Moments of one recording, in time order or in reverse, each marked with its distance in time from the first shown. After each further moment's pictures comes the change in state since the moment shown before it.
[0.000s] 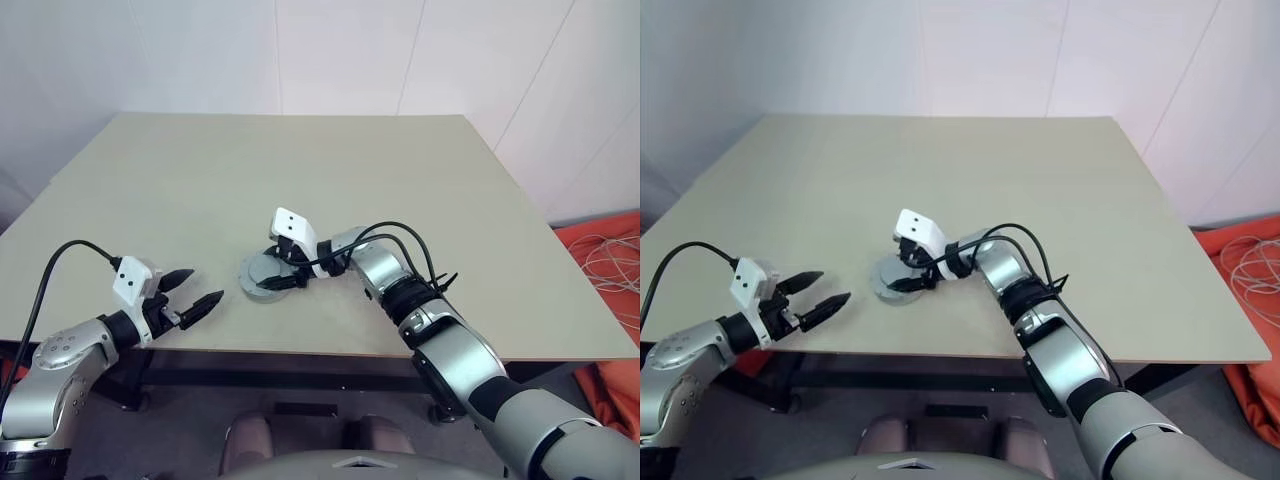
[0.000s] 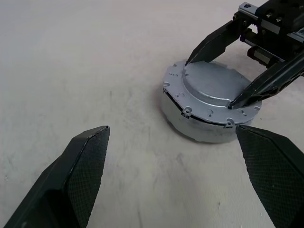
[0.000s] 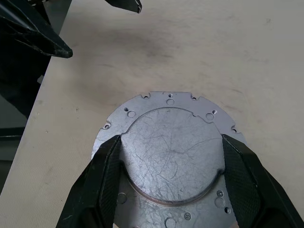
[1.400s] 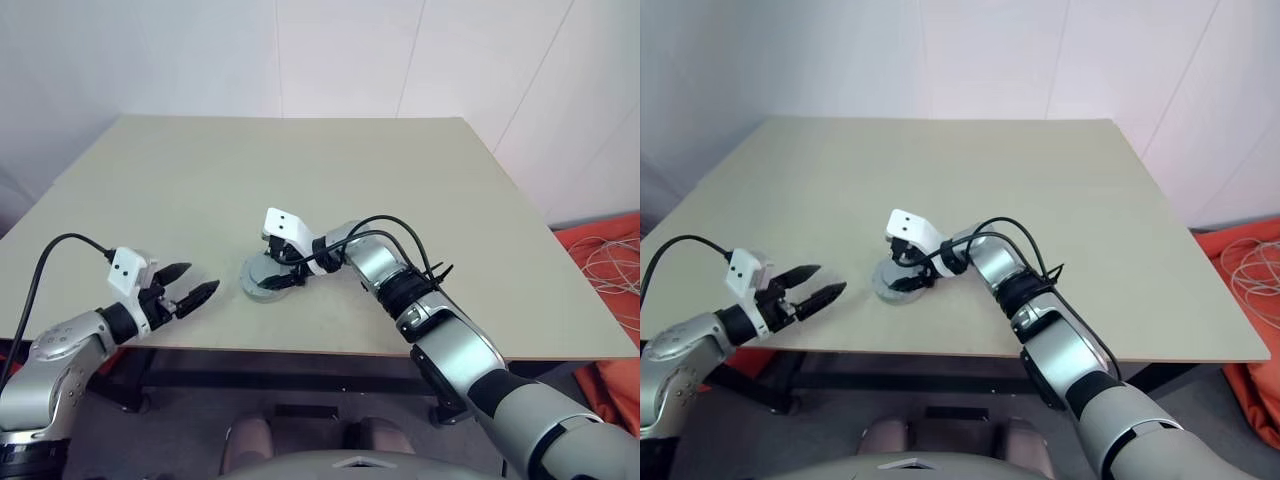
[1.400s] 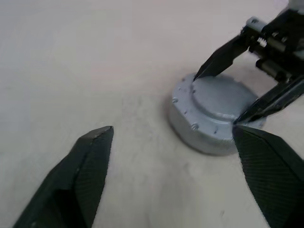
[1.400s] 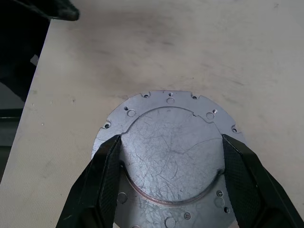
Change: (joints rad) left arm -0.073 -0.010 0.018 0.009 -0.040 0.079 0.025; right arm -0.044 -0.001 0.060 -0.019 -0.038 0.105 -0.018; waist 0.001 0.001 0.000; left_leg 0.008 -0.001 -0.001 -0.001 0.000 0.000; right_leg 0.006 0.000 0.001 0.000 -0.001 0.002
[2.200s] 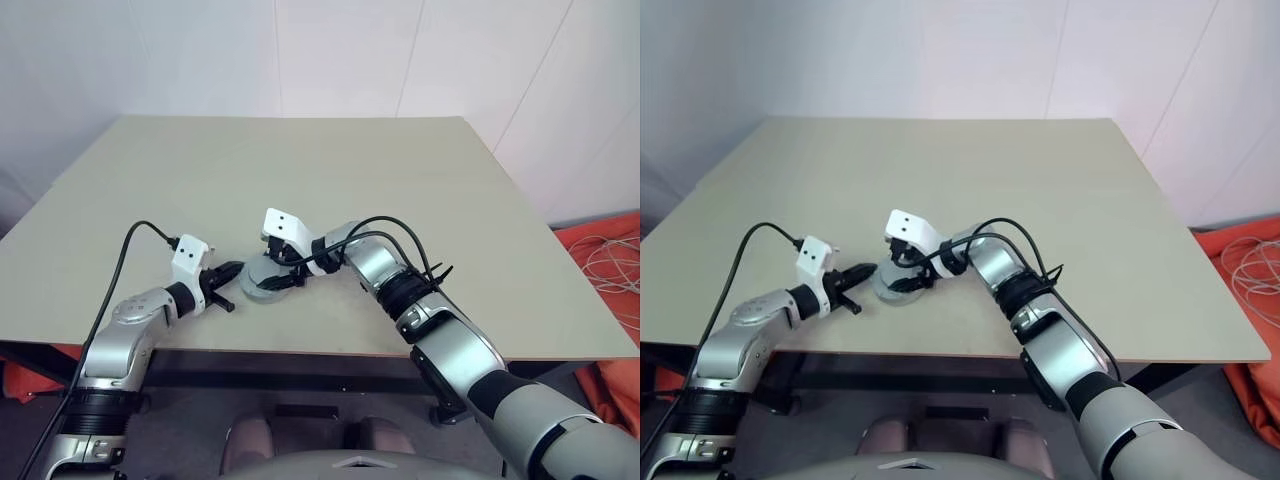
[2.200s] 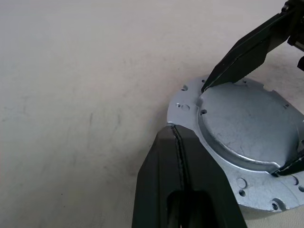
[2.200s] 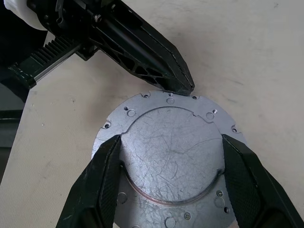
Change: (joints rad) left arm -0.219 -0.124 -0.225 0.198 0.179 -0.012 0.134; right arm 0.006 0.000 0.002 -0.013 0.001 0.012 -0.002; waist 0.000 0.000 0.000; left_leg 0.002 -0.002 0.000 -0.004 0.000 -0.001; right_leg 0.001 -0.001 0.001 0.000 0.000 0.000
